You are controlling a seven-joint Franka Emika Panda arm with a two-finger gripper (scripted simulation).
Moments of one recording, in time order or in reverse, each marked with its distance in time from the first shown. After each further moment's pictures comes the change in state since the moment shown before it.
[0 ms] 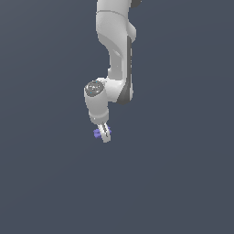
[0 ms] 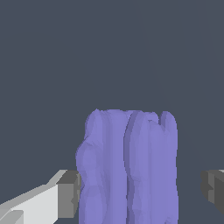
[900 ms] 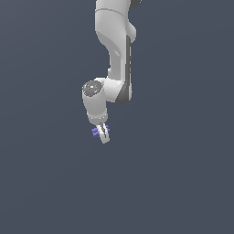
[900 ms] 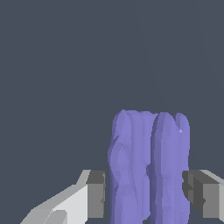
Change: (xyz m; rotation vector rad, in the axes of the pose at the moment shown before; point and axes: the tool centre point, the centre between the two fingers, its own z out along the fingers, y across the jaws) arm 0.007 -0.004 -0.006 0.002 0.000 -0.001
